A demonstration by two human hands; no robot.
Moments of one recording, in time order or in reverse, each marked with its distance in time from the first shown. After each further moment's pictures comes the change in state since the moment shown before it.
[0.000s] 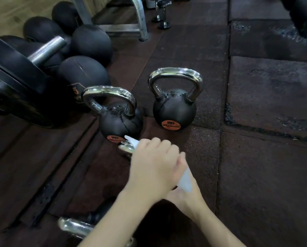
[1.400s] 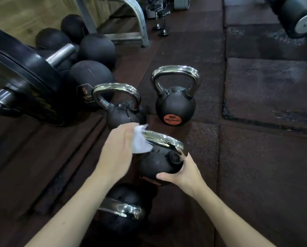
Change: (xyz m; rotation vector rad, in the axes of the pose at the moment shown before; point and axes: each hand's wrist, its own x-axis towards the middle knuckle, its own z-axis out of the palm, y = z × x) left_hand -0.044 -0.068 -0.044 -0.453 -0.037 -0.416; right_hand -0.009 -0.026 -0.003 -0.041 0.031 -0.027
